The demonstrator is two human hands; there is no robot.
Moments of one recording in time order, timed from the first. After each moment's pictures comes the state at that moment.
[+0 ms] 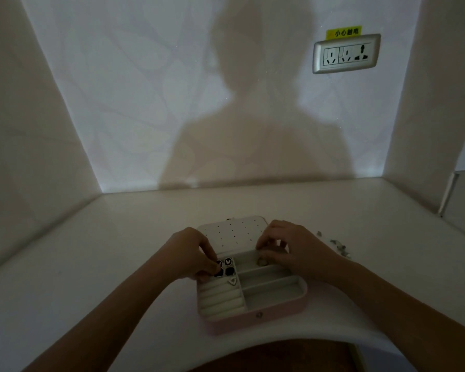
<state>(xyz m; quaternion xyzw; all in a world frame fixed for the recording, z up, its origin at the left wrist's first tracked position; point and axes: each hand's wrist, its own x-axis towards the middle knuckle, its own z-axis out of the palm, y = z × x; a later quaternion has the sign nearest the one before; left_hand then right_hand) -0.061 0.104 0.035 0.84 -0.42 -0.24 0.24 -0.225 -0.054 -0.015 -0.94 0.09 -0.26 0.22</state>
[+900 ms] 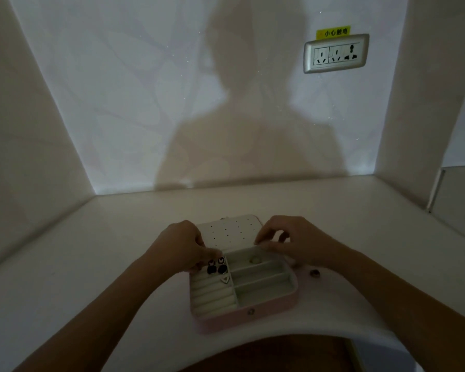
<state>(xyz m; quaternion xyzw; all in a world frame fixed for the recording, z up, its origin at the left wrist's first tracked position) -0.065 0.095 0.040 0.87 -0.45 -0.13 0.15 -0.238 -0.067 -0.004 -0.93 0.12 -0.20 0.29</state>
